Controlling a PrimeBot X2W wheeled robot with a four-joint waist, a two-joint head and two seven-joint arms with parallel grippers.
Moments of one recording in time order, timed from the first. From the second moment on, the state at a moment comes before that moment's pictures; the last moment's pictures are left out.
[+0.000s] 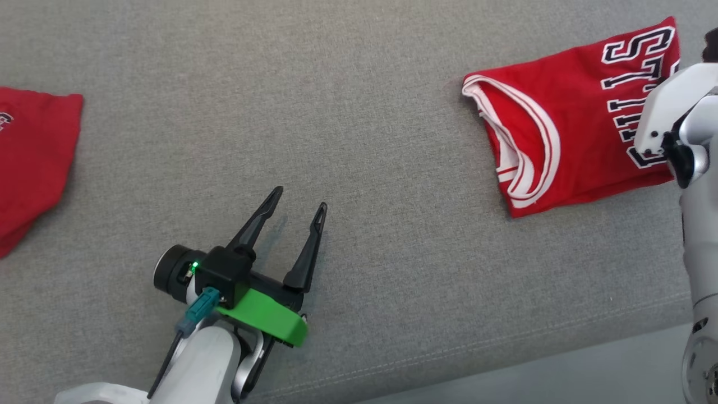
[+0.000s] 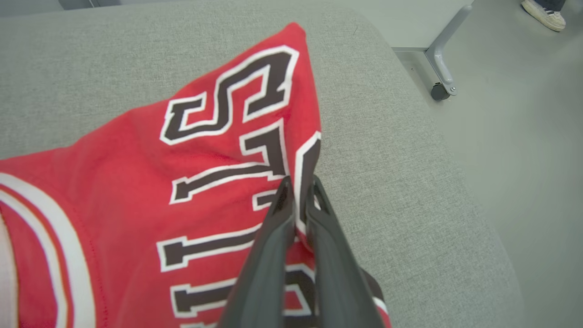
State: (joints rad) left arm -0.29 0.15 -0.42 0.23 -0.26 -0.13 -0.27; right arm -0.91 -0.21 -0.31 0.84 -0.15 0.13 0.32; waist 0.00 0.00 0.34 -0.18
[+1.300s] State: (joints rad) left arm -0.34 0.15 -0.57 0.23 -0.36 -0.07 -0.26; right arm -0.92 -0.30 -0.49 0.98 -0.39 0.13 -0.19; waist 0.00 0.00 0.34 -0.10
